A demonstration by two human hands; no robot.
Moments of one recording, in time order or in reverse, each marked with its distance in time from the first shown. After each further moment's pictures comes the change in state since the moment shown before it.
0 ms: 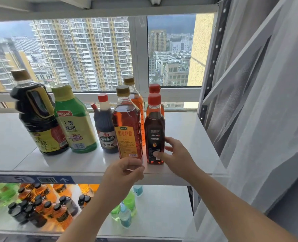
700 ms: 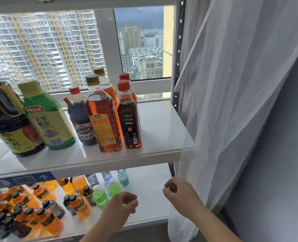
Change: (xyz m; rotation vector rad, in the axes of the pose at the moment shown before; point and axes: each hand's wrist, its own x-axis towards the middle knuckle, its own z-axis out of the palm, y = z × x) left_hand -0.053 -0.121 0.054 0.280 -0.283 -0.246; right_hand -0.162 0.083 -0.001 -0.221 -0.004 0.316
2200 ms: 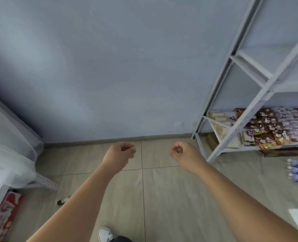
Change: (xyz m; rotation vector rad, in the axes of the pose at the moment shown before) left_hand -0.504 -0.135 0.194 0.342 -1.230 0.652; right_hand -0.801 0.046 0.244 0.254 1.126 1.054
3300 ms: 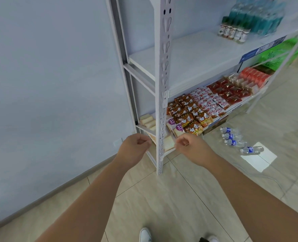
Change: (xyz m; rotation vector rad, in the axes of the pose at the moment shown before) left_hand 0.078 0.239 0.383 0.258 -0.481 0.325; right_hand 0.023 0.230 -0.298 0.098 0.313 0.274
